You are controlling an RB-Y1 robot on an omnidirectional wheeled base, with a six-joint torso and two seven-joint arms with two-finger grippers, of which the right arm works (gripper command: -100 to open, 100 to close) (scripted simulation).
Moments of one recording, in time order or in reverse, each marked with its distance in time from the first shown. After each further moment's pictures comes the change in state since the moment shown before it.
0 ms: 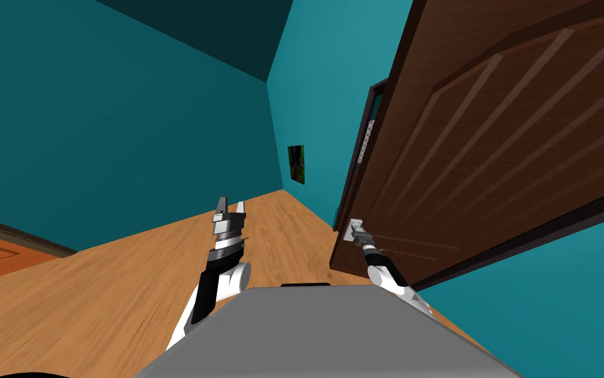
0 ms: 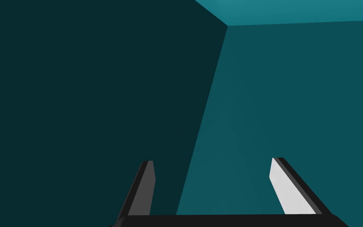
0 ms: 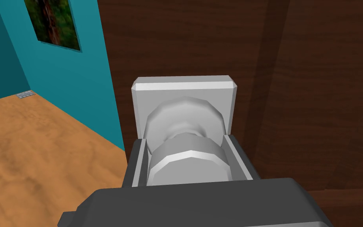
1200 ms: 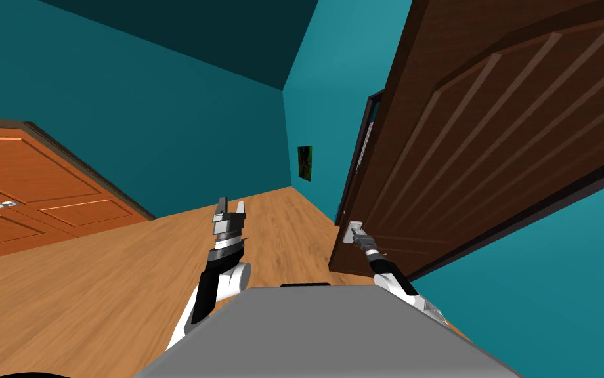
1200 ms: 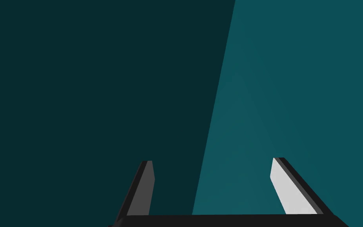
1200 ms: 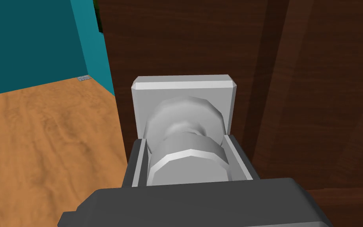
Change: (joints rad) arm 0.053 -0.102 0.088 -0.038 0.016 -0.061 -0.091
